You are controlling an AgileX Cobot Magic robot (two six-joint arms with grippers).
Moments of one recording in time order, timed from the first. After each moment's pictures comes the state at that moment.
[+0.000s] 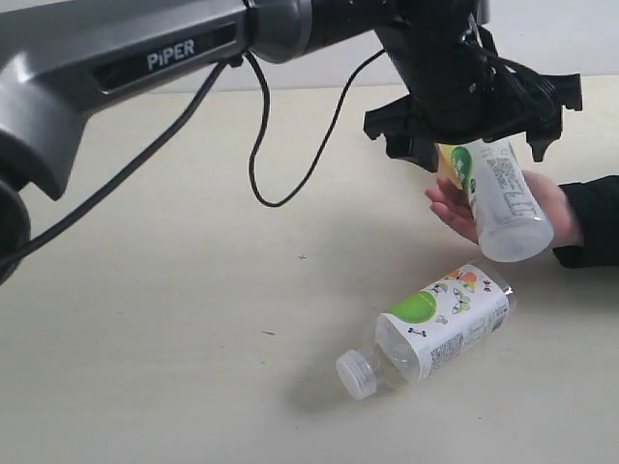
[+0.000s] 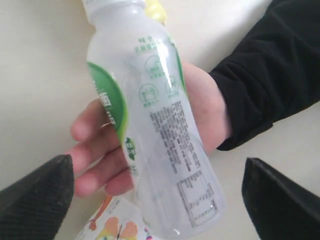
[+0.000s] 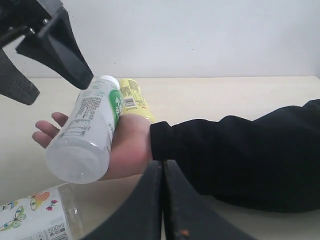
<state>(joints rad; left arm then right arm) -0.93 2.30 -2.19 -0.16 0.97 -0.56 0.08 0.00 0.00 -0.14 0.31 0.13</state>
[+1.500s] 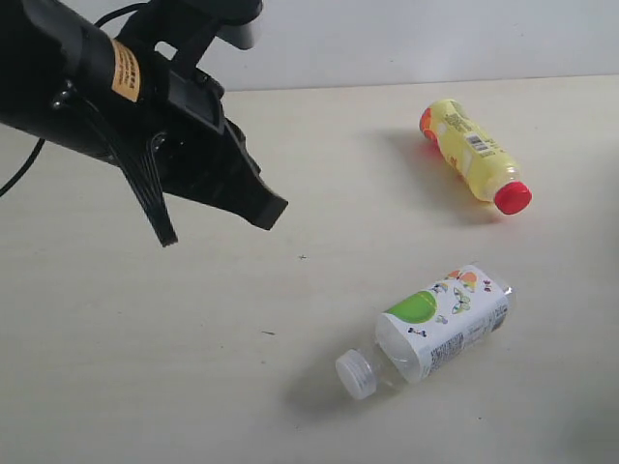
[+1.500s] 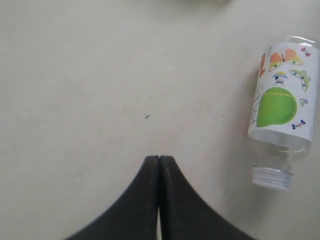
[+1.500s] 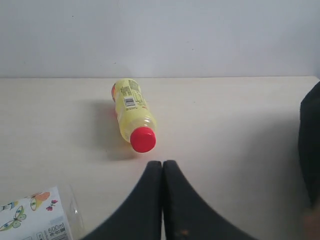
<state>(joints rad) -0.84 1.44 -1.07 0.10 0.63 -0.06 0.08 0.00 0.00 -0.14 0.31 0.13</state>
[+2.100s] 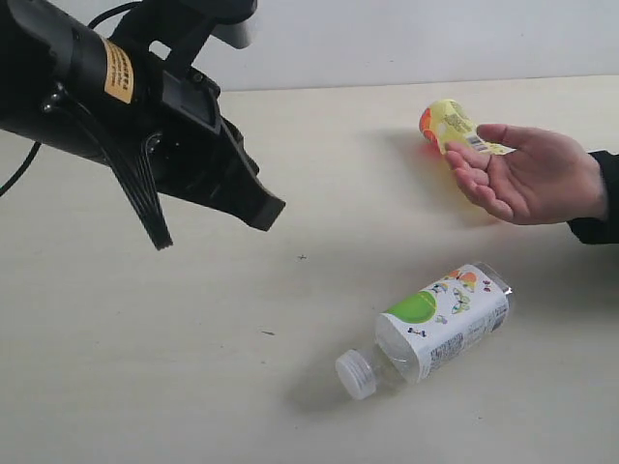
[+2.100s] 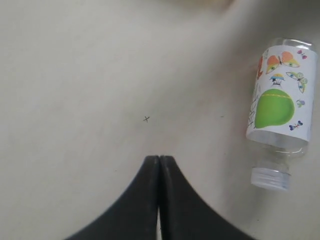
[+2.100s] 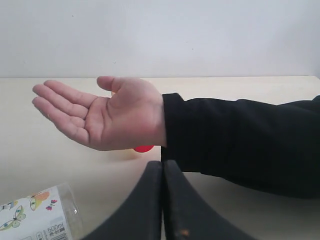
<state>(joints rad) -0.84 1.43 -1.06 0.10 0.62 -0.06 0.08 0.00 0.00 -0.14 0.31 0.13</state>
